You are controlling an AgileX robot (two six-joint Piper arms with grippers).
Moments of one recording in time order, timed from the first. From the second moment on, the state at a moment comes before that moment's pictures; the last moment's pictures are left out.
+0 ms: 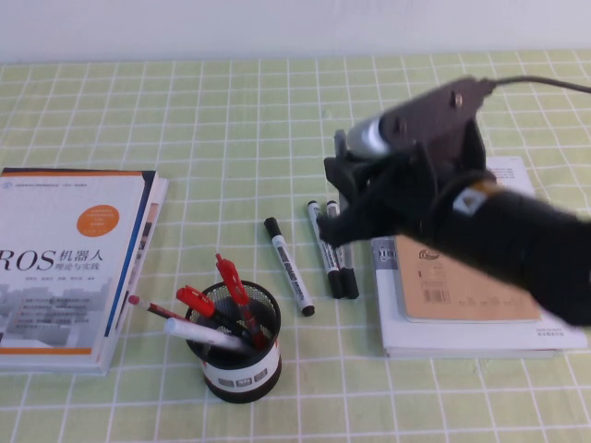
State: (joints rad) right arm 0.80 1.44 -0.92 0.68 -0.20 -0.54; left arm 0.00 -0.02 0.03 -0.06 0.39 0.16
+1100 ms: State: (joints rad) right arm 0.56 2.14 -1.73 0.42 0.65 -0.18; left arm 0.00 -0.02 0.03 -0.06 0.39 0.16
